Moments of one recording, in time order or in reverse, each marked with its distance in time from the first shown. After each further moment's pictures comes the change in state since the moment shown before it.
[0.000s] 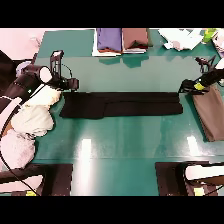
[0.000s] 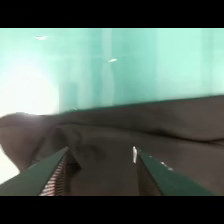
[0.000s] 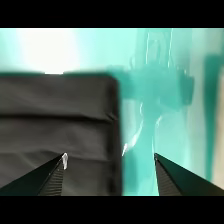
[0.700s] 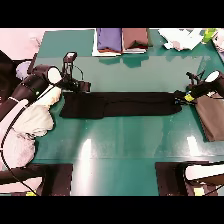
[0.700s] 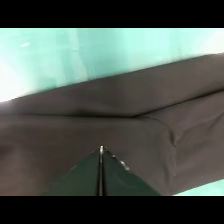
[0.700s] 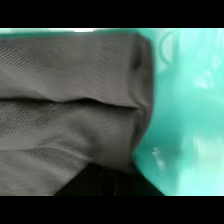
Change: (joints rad) left arm -0.123 -0.005 0.018 -0.084 -0.013 0.040; right arm 0.024 -0.039 -0.195 0.131 -0.093 -0.046
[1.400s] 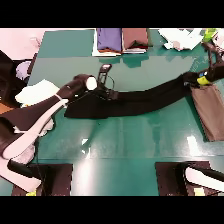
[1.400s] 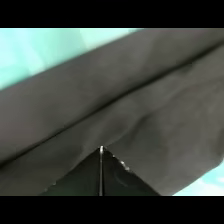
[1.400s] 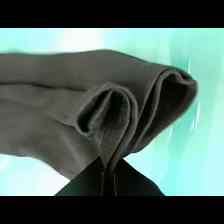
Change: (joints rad) left arm -0.251 -0.341 0.220 -0.156 0.111 0.057; right arm 0.133 0.340 0.207 0.001 0.163 0.077
